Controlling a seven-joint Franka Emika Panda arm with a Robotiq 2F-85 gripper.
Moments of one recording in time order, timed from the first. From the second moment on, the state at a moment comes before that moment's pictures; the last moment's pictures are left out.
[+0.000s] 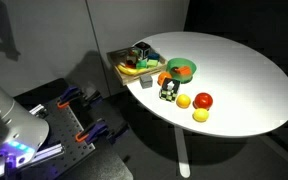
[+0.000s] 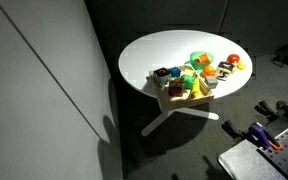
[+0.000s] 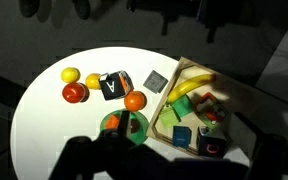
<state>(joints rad) 0.01 -0.31 0.08 -2.05 -0.09 1.67 -0.01</state>
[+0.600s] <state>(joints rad) 0.02 -0.30 0.08 -2.05 -0.09 1.67 -0.01</state>
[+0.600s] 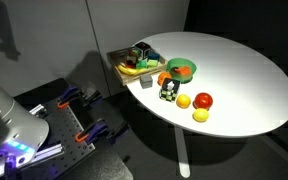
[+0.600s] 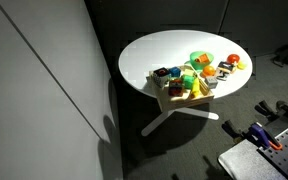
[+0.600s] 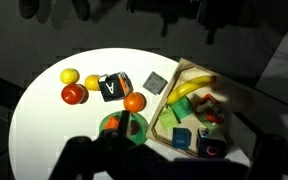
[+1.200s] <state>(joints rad) 0.06 -0.24 0.09 -2.07 -0.09 1.77 0.02</state>
